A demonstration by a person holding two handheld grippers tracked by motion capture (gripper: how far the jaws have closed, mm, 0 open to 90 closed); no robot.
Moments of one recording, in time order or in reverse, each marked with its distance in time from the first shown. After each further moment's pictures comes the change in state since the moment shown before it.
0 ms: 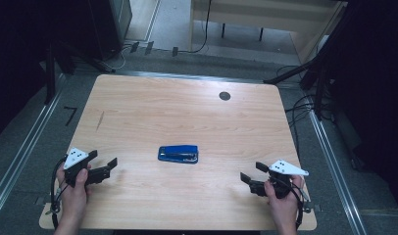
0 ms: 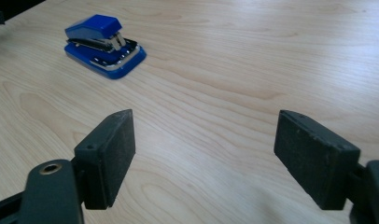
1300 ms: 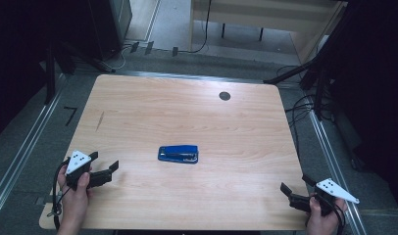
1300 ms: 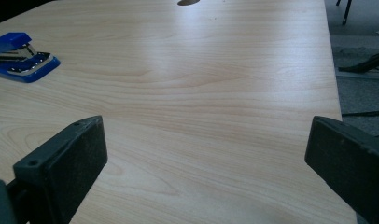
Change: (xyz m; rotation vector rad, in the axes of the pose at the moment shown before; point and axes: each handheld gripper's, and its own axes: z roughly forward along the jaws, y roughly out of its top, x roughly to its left) left arm -0.008 -0.003 -0.004 -0.008 0.006 0.055; right arm -0.065 -0.052 -0.080 -0.147 -0.202 0.090
